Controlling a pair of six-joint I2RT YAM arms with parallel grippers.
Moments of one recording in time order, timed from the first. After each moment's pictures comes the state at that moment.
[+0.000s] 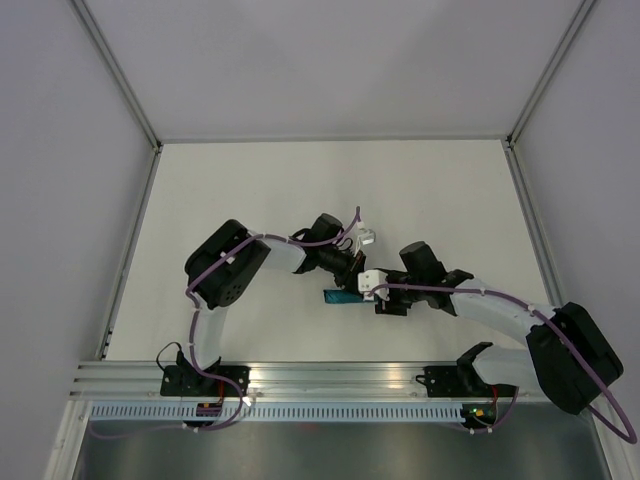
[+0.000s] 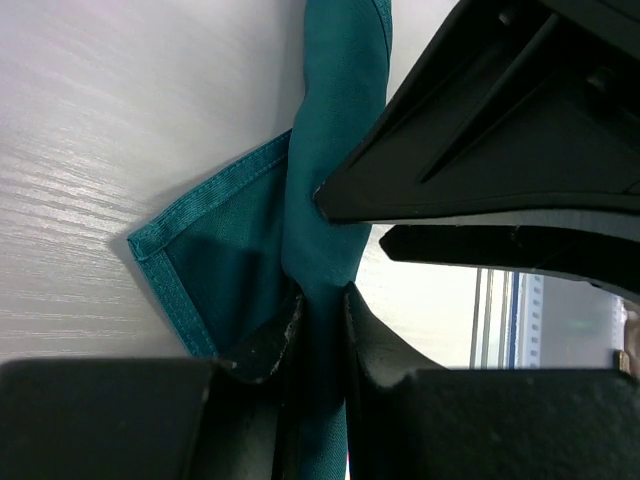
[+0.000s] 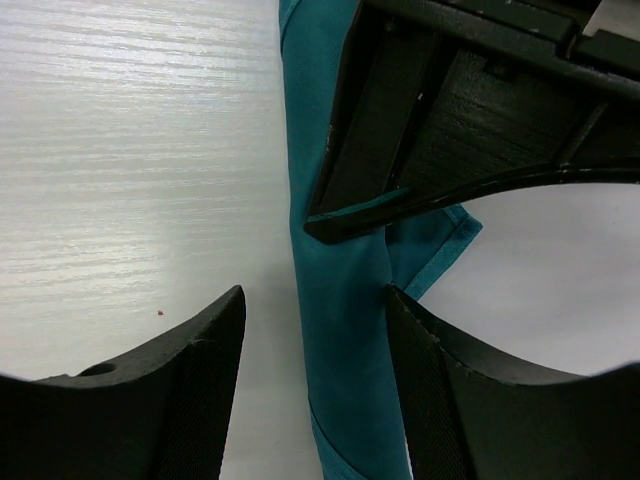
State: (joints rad) left arm -0.74 2.07 1.06 0.21 0.93 -0.17; right arm 0.57 1.23 0.50 -0.22 -0.49 -0.93
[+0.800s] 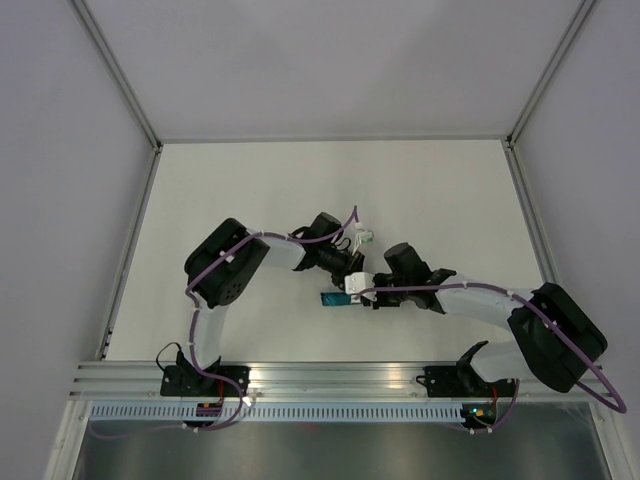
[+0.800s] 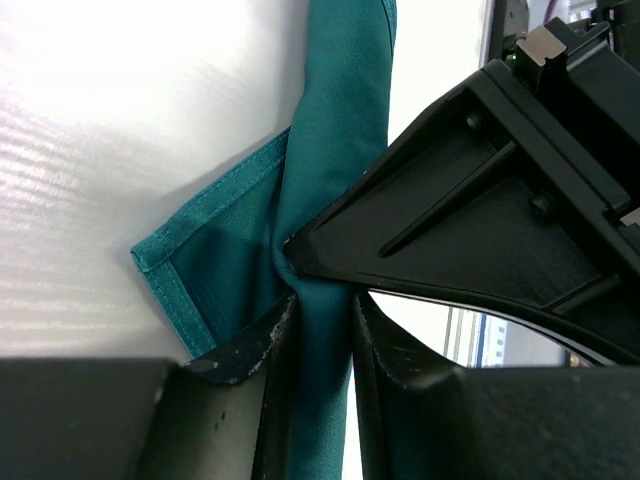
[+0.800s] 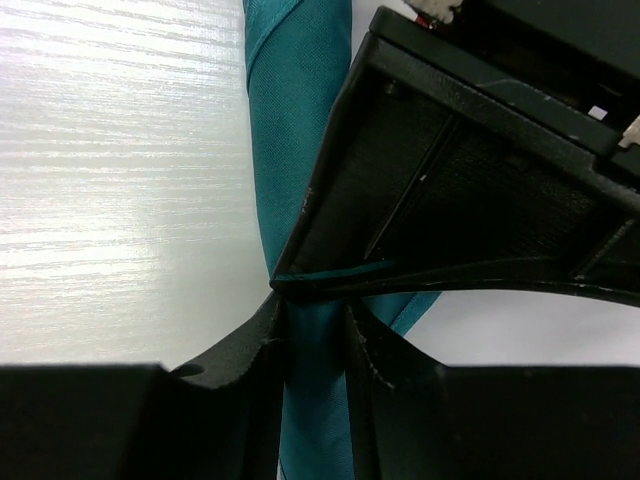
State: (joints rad) left arm -0.73 2.08 1.10 0.12 0.97 -0.21; right arm 0.66 1.35 0.52 -0.09 -0.39 -0.92
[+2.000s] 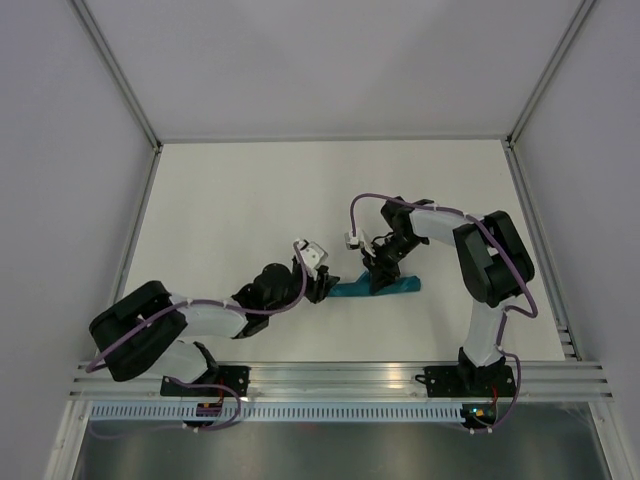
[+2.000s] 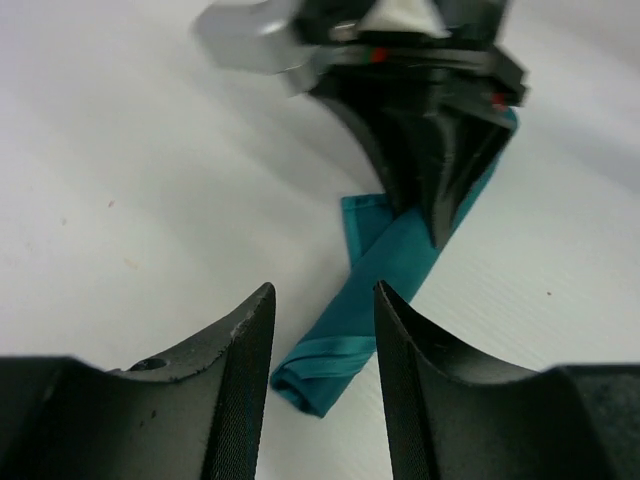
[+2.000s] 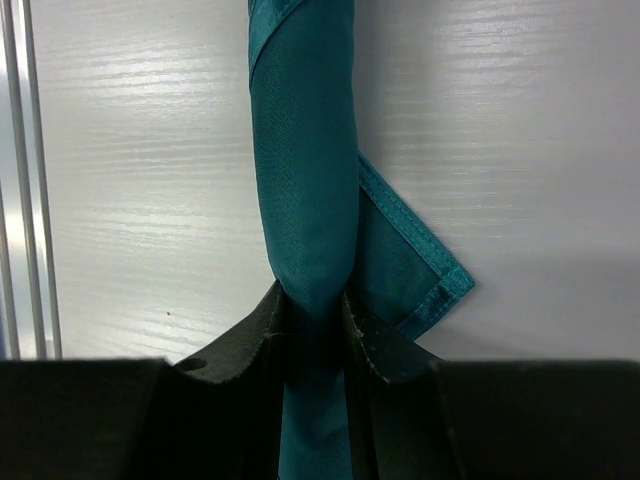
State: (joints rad) left arm -0.87 1.40 0.36 0.81 0.00 -0.12; right arm 0.41 1.91 1.15 -0.85 -0.79 -1.07
